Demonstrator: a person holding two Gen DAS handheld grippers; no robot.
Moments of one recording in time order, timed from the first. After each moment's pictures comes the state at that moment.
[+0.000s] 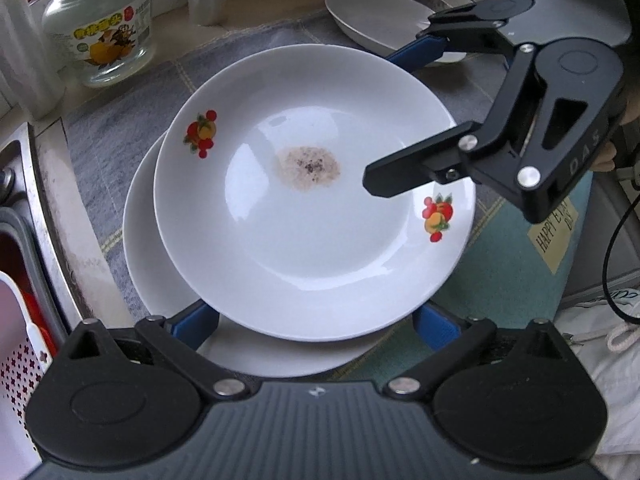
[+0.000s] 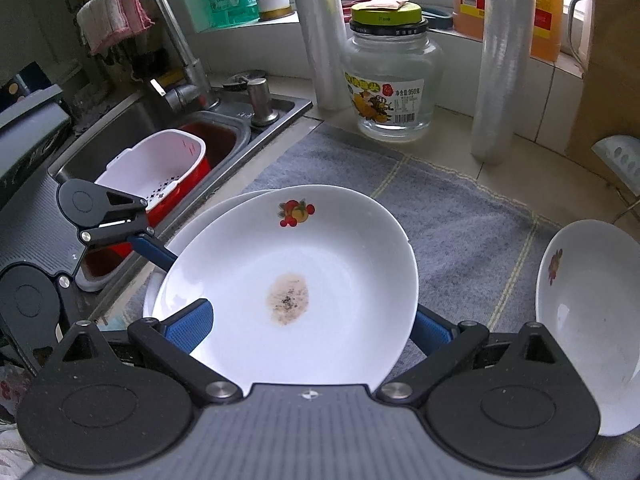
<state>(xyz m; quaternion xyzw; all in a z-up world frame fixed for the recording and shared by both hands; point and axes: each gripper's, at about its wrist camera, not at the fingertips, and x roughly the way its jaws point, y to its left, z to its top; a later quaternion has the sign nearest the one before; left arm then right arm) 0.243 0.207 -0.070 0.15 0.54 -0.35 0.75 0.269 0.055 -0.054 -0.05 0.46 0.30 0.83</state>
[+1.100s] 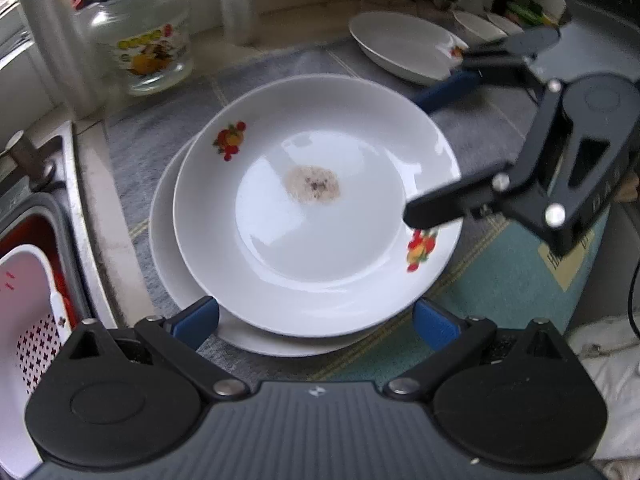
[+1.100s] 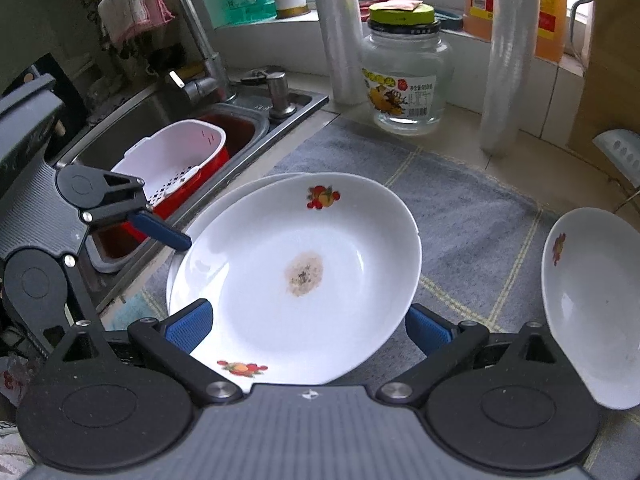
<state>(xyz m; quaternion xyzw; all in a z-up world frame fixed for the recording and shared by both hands) 0.216 0.214 -0.062 0.14 0.50 -0.29 0.80 0.241 0.056 -0.052 -0.07 0.46 0.32 0.82</state>
